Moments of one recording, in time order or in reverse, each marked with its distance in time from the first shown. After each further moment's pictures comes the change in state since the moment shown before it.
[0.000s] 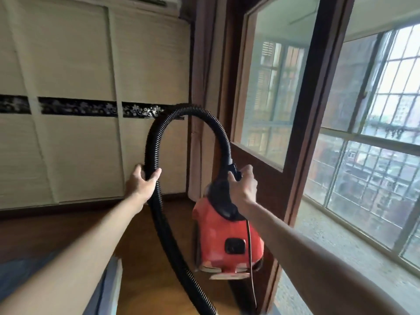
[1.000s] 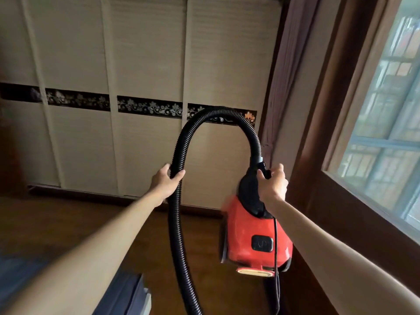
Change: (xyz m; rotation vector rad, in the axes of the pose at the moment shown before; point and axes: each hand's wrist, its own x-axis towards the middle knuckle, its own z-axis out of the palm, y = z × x) left_hand 0.393 -0.090 0.107 0.156 0.074 -0.123; right_hand 0.340 -0.029 0.343 0.053 -0.181 -0.094
